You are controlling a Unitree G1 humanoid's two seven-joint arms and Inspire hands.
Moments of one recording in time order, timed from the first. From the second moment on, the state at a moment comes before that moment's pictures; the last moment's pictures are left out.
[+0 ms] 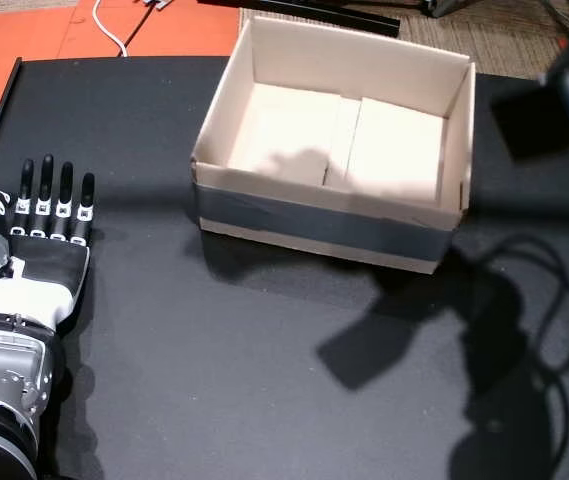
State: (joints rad) left arm -0.81 0.15 0.91 1.33 -0.74 0.05 -0.38; right arm -1.45 -0.52 0.38 1.17 -0.86 -0.95 -0.86
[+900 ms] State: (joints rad) left arm -0.80 0.13 0.91 1.33 -0.74 0.03 -0.41; right arm -1.47 -0.36 0.30 1.35 -0.59 -0.47 0.03
